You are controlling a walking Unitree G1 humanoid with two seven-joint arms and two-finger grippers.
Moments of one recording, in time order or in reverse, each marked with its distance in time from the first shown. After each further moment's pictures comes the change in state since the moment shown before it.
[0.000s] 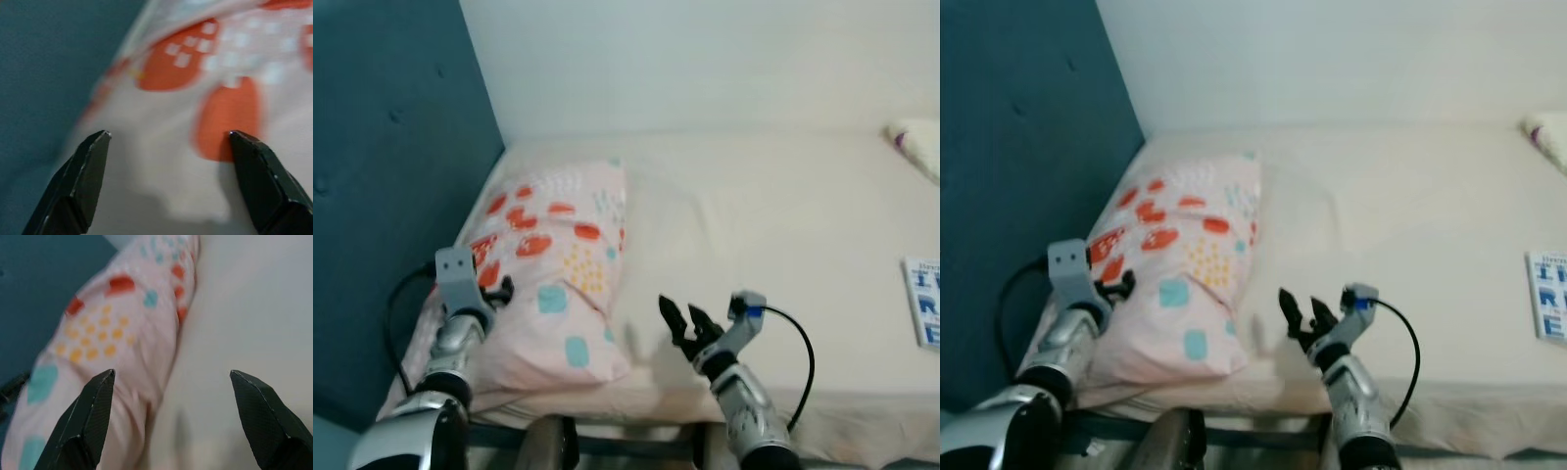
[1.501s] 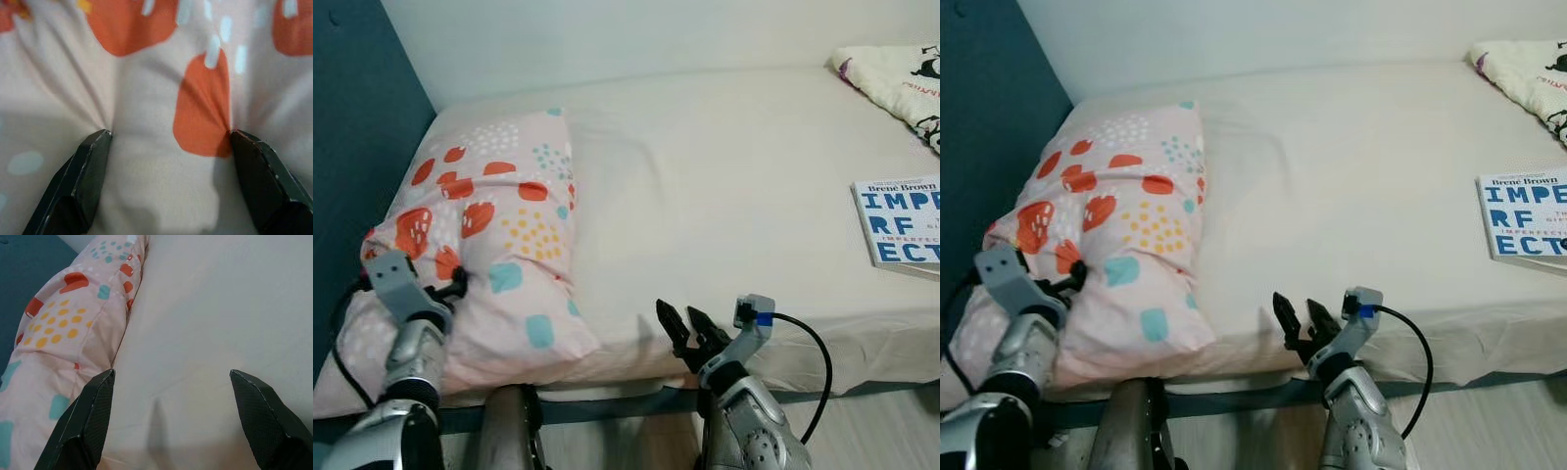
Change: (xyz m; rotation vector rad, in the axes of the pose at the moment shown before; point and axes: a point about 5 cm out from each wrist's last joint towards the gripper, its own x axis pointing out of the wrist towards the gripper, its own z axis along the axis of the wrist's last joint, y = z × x) left arm -0.008 0.002 -0.016 -0.350 -0.010 -0.115; right arm -0.017 0.017 0.024 -0.032 -0.018 0.012
